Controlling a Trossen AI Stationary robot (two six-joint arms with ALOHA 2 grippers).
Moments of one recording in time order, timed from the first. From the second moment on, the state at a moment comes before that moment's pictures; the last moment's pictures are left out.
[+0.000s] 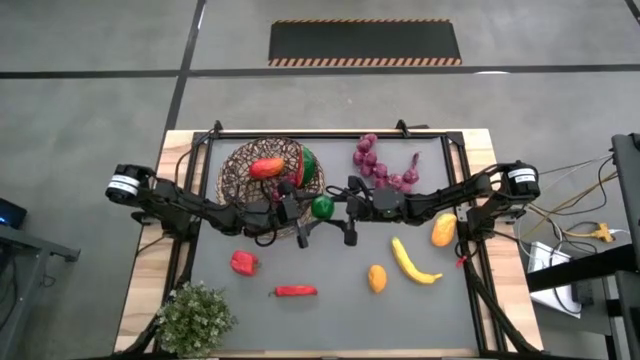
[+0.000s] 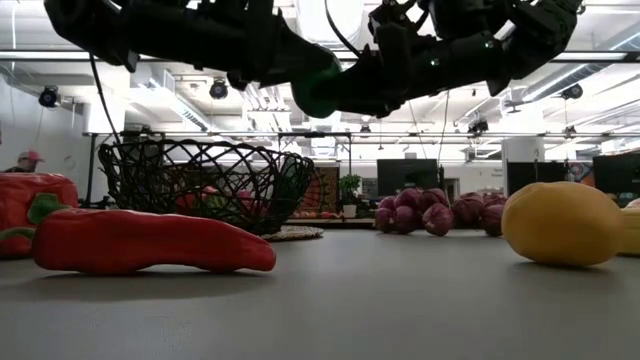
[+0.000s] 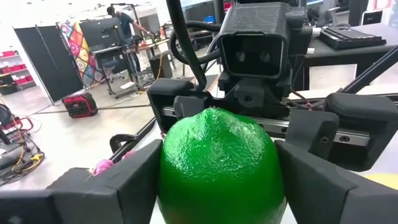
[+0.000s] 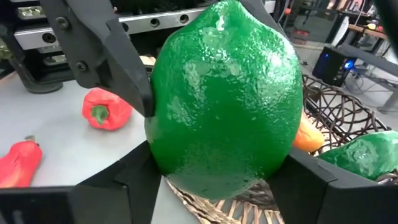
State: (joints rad) left arm -0.14 1.50 0.65 0.82 -0.47 0.15; right arm 0.01 1.63 0.73 0.74 0.09 -0.14
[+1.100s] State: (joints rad) left arm -0.18 0.96 0.63 -0.37 -1.12 -0.58; right arm -0.09 1.45 0.91 0.23 0.14 -0.11
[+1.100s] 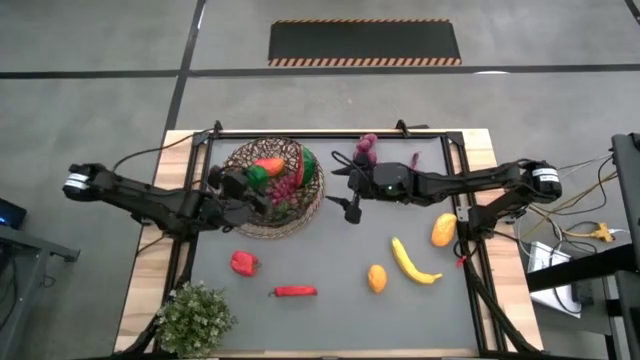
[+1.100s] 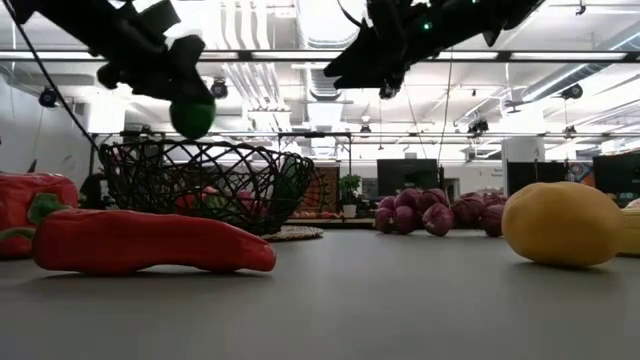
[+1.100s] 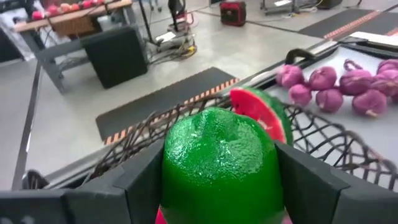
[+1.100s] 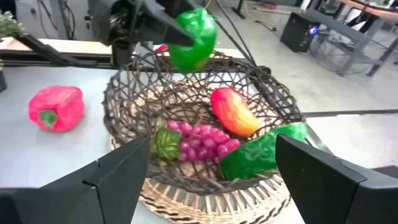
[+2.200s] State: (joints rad) left arm 0.12 1.26 0.63 -0.48 -1.05 -0.69; right arm -0.11 1.38 0.91 -0.02 0.16 -0.02
